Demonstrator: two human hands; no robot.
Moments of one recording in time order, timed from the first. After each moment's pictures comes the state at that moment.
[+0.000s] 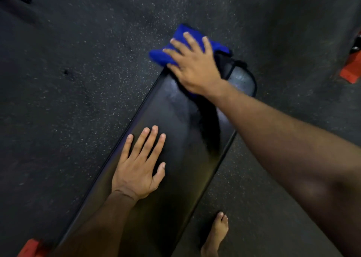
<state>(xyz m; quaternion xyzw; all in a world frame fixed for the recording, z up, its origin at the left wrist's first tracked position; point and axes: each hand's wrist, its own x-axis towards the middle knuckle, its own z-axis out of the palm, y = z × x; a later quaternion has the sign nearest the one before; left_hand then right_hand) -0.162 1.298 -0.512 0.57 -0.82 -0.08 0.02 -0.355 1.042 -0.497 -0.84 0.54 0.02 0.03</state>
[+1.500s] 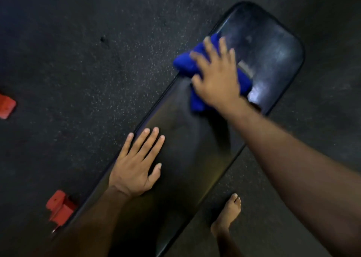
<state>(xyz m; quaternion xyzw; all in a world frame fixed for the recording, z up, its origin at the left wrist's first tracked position) -0.069 1.427 -0.504 0.58 -0.80 -0.12 0.00 -0.283 1.191 -0.484 -0.82 0.56 -0.02 0.10</state>
